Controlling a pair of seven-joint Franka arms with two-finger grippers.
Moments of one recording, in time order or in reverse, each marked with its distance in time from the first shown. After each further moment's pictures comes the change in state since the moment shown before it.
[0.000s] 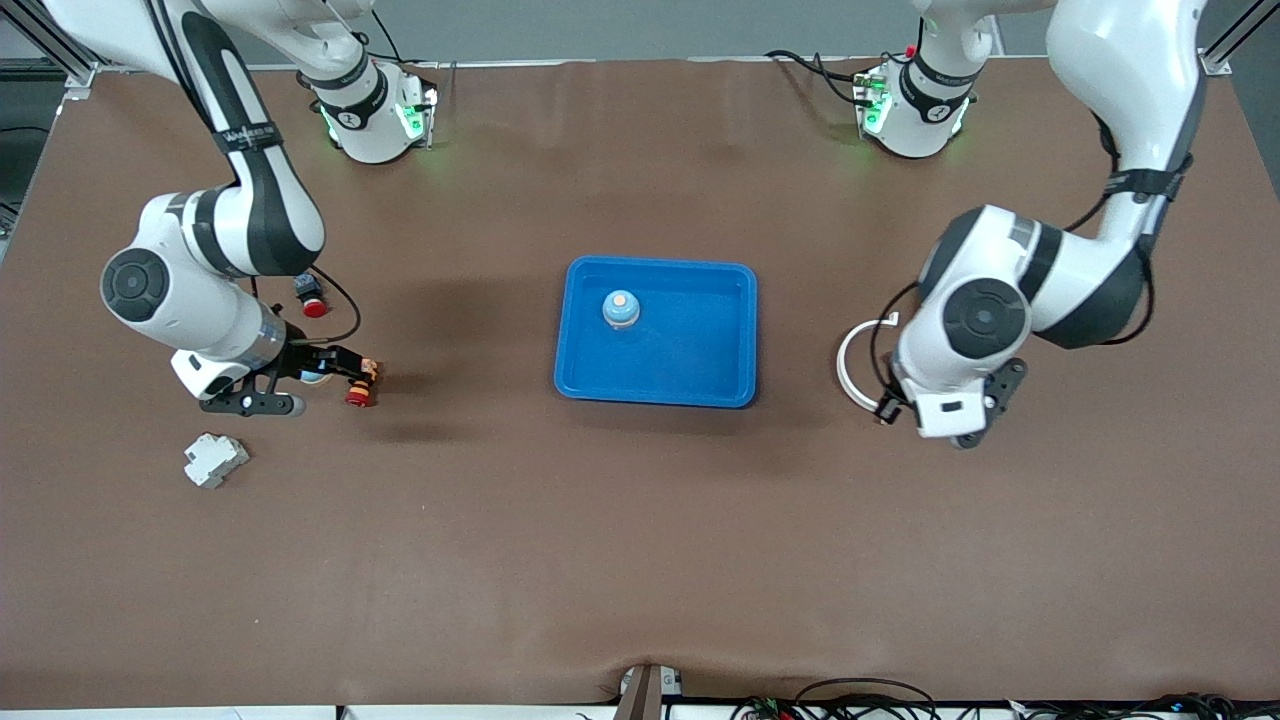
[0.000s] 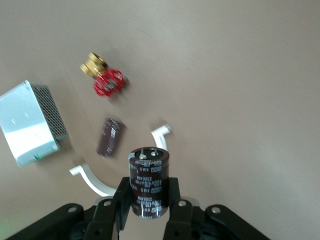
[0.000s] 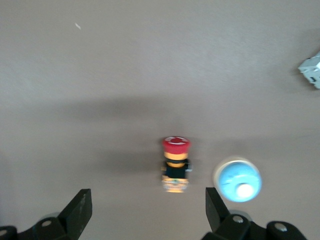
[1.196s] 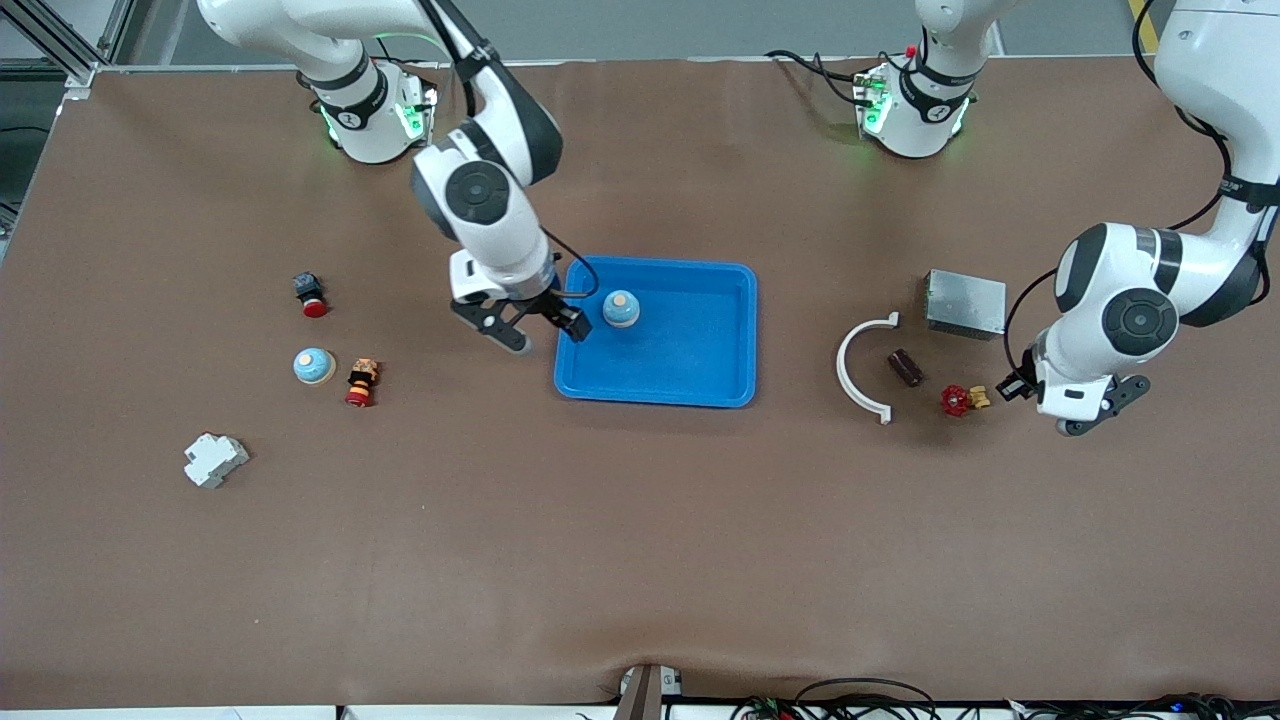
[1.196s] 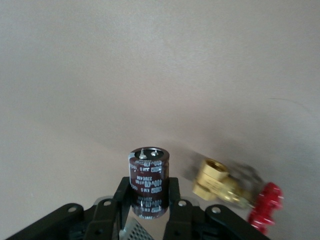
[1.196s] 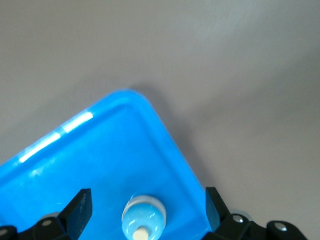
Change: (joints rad) left arm 0.434 -0.035 -0.020 -0.389 0.206 0.382 0.569; right arm 0.586 0.135 0.008 0.059 0.011 0.176 1.099
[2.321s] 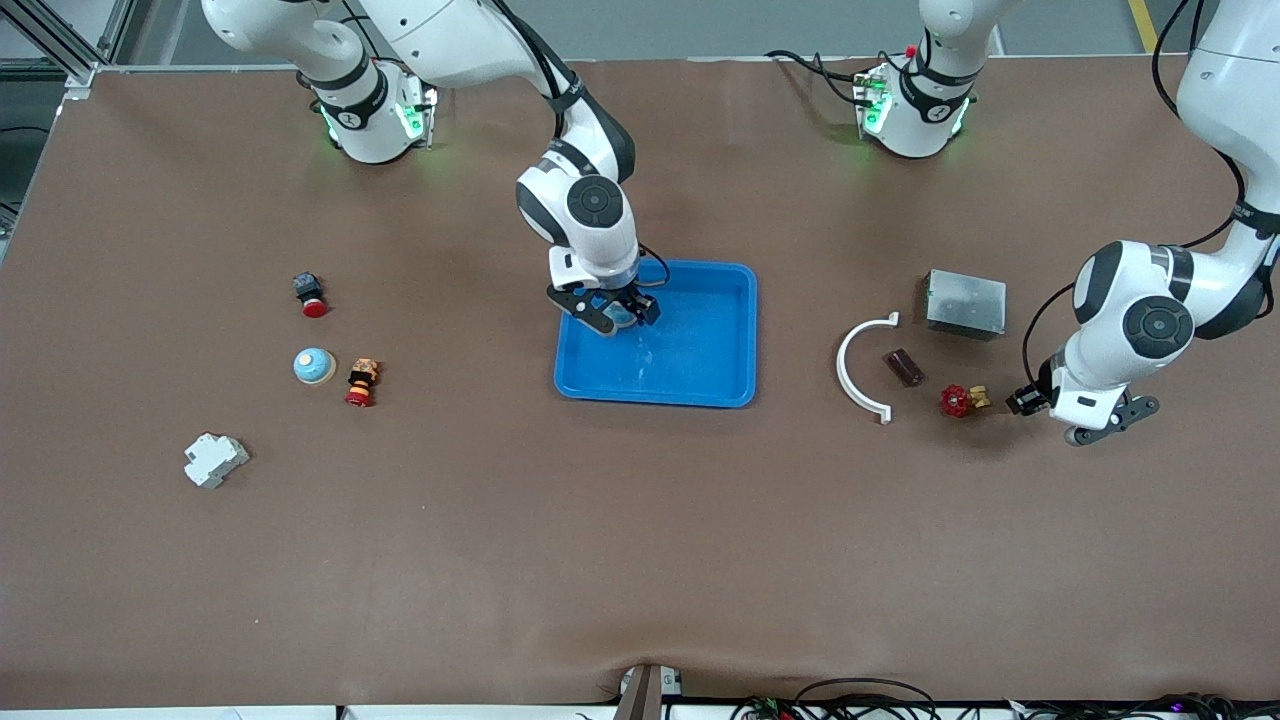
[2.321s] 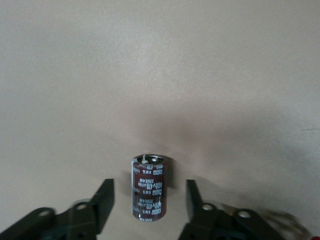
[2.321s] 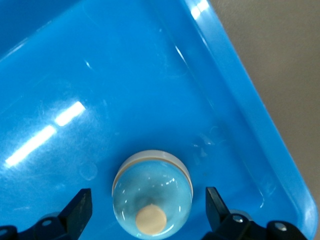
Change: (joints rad) left arm 0.086 0.120 -0.012 0.034 0.134 0.132 0.069; right arm 0.159 0.232 -0.001 0.091 0.000 0.093 0.148
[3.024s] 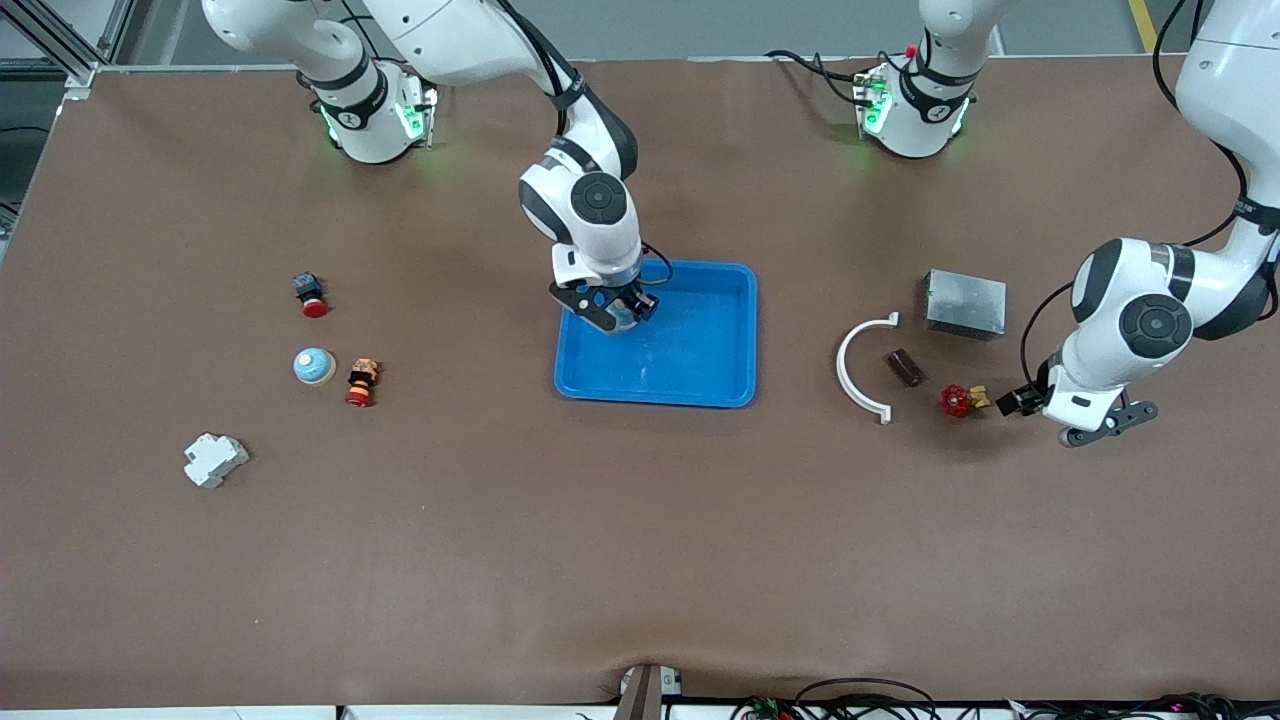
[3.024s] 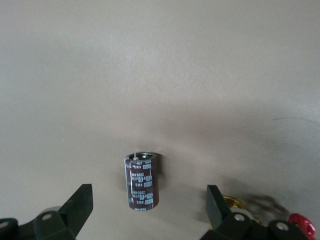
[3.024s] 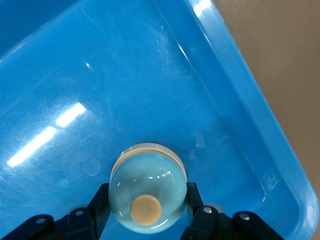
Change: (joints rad) left arm 0.001 -0.030 -0.036 0.012 0.001 -0.040 0.067; right arm 0.005 0.000 -0.005 0.011 0.000 -0.010 0.015
